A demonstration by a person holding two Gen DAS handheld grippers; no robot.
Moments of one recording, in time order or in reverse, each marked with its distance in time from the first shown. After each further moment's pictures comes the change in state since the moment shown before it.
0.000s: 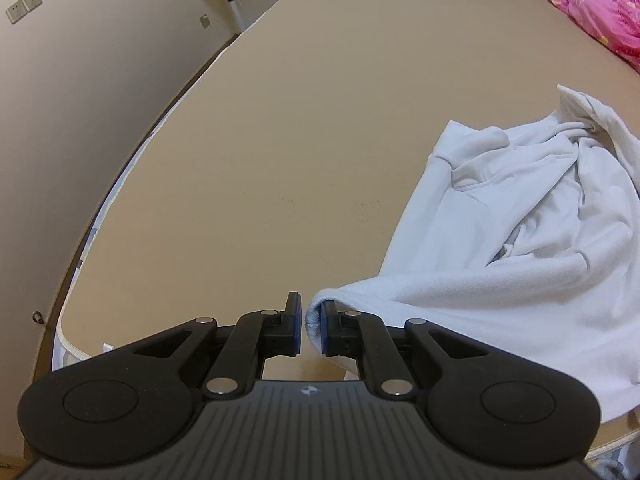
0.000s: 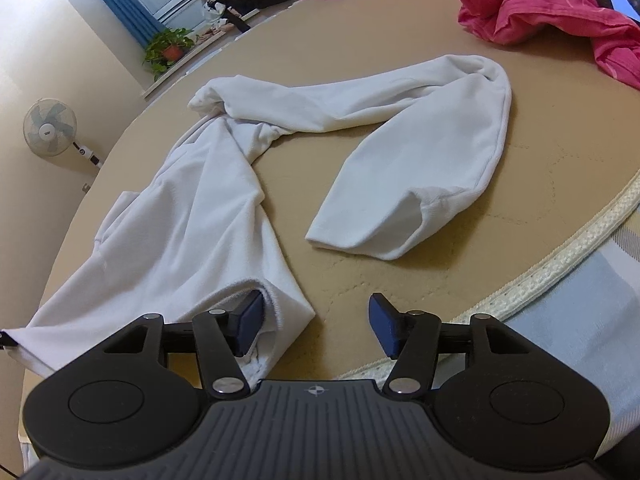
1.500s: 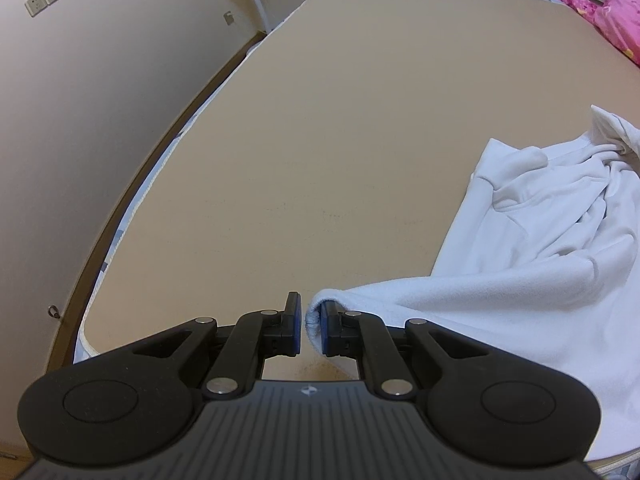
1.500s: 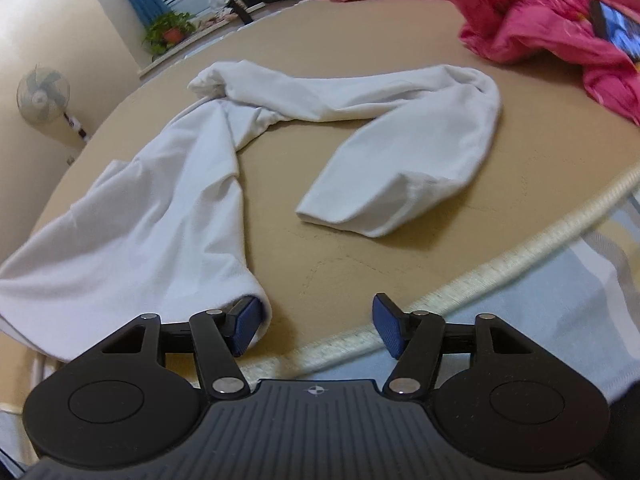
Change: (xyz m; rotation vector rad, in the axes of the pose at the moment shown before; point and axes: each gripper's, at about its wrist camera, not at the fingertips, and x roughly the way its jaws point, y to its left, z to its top) left arm 0.009 0.024 0.021 -0.030 0.011 0.061; right arm -0.007 0.019 -0.017 -0.123 -0.005 -0.091
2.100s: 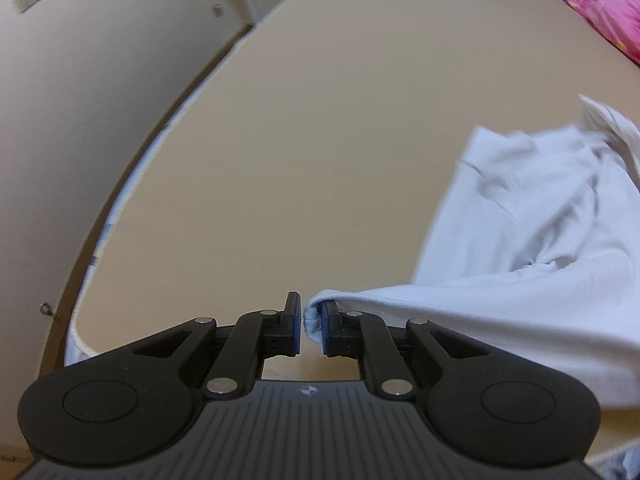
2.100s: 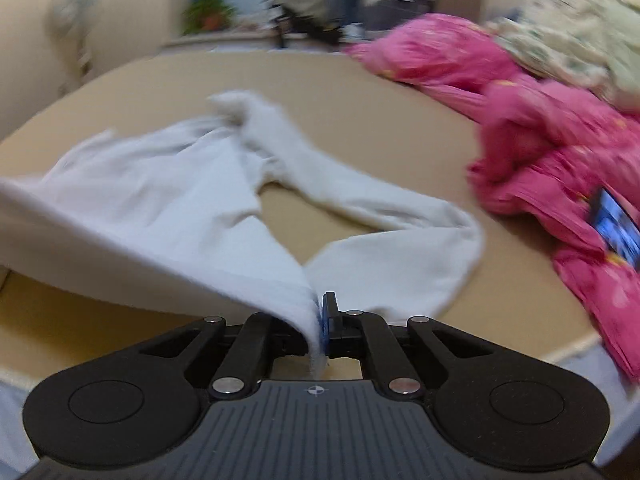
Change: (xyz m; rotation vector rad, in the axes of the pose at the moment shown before) left arm -0.002 -0.010 -0.010 0.030 0.027 -0.041; right arm -0.024 0.028 0.028 -0.346 -0.143 -0.204
